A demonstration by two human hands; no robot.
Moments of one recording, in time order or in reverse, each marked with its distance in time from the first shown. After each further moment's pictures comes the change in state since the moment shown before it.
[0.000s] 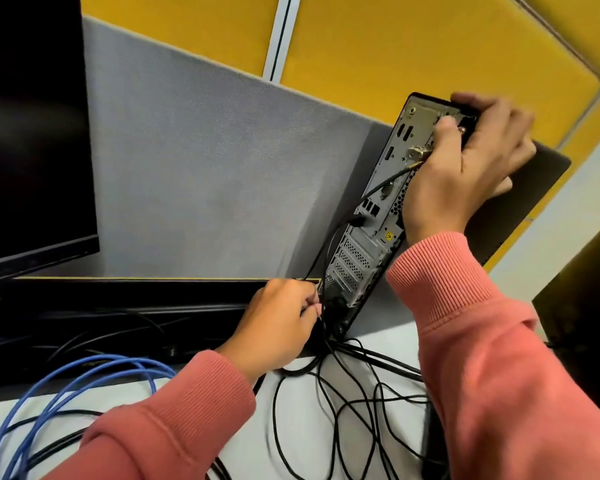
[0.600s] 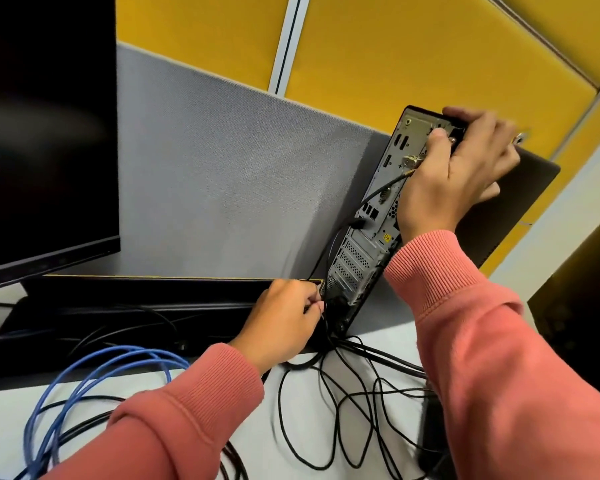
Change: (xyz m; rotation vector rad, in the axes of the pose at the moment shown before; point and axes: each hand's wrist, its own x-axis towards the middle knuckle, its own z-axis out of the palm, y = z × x) left_hand -0.002 0.000 0.001 -0.021 0.011 -0.022; right_hand 0.000 -0.003 0.000 -0.027 -0.006 0.013
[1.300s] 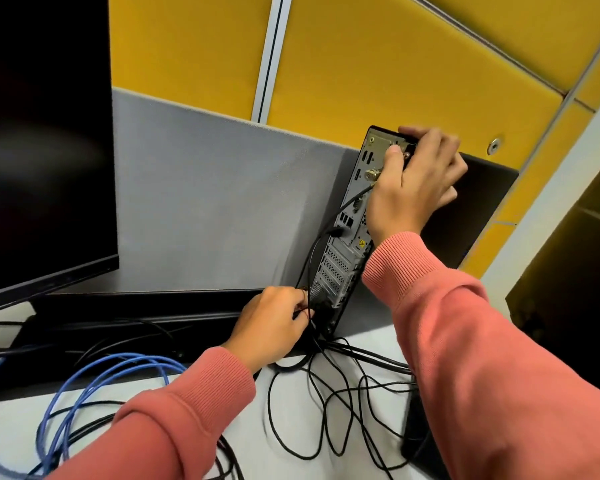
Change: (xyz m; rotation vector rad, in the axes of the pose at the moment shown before) left_hand -0.004 0.011 -0.008 0.225 -0.056 0.037; right_hand 0.002 0.002 -0.004 -0.110 -0.093 -0.019
